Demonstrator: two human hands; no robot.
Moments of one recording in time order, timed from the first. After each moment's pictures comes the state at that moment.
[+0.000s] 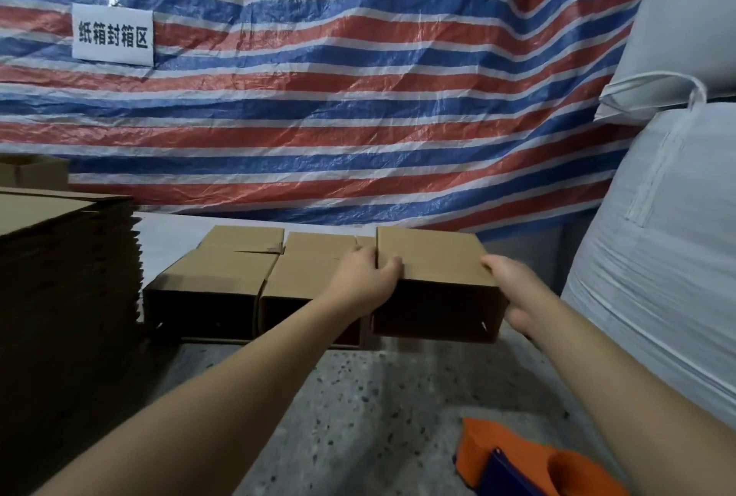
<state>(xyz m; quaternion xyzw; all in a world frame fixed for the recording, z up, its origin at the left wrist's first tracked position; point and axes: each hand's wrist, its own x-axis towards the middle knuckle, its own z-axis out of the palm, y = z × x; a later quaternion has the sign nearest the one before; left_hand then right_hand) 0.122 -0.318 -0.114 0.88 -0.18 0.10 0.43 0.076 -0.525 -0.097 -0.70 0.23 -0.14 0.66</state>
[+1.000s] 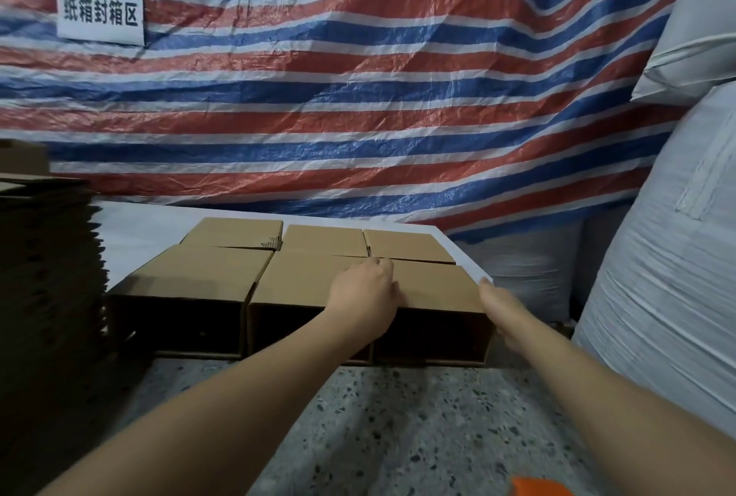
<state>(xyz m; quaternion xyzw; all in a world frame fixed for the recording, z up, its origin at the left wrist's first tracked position) 0.193 -0.331 -0.162 0.93 -0.24 0.22 0.15 0.196 -0.555 -0.182 -0.82 0.28 -0.12 0.49</state>
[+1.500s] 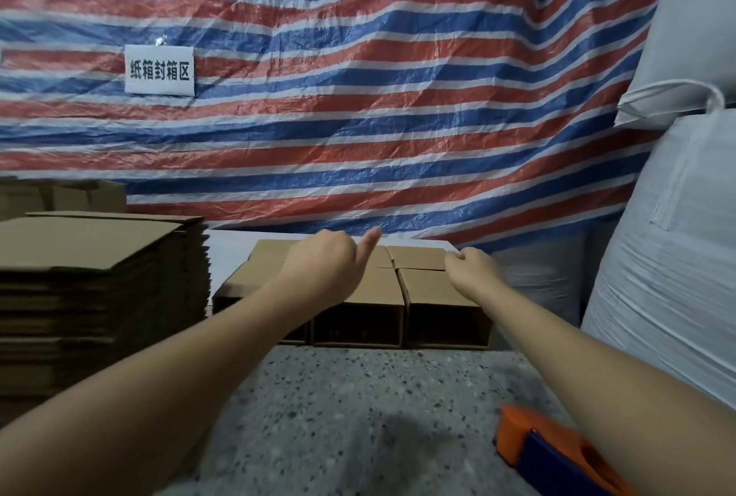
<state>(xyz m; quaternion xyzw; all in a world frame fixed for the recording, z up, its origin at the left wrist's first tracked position) 0.060 -0.200 -0.059 0.93 -0.21 0.27 0.15 0.091 -0.436 -0.088 -0.91 0.17 -0.21 0.30</state>
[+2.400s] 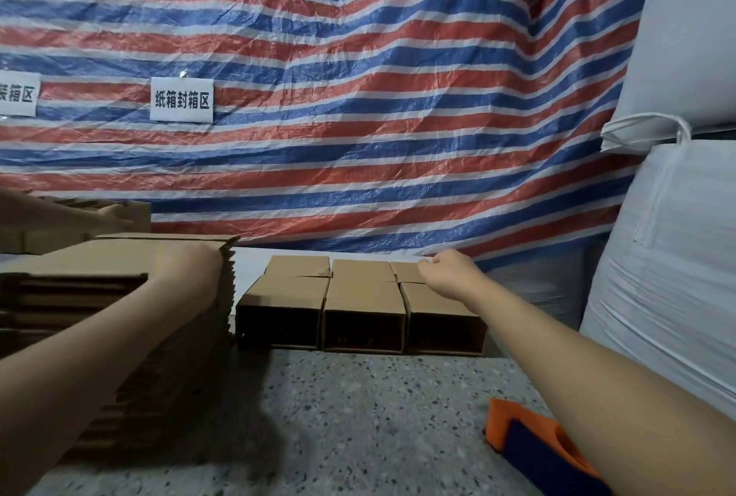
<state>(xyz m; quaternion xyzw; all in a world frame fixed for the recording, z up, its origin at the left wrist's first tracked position) 0.028 -0.044 -0.040 0.98 0.04 0.17 -0.10 0.036 -0.392 -0.046 -0.95 0.08 -0.15 0.26</state>
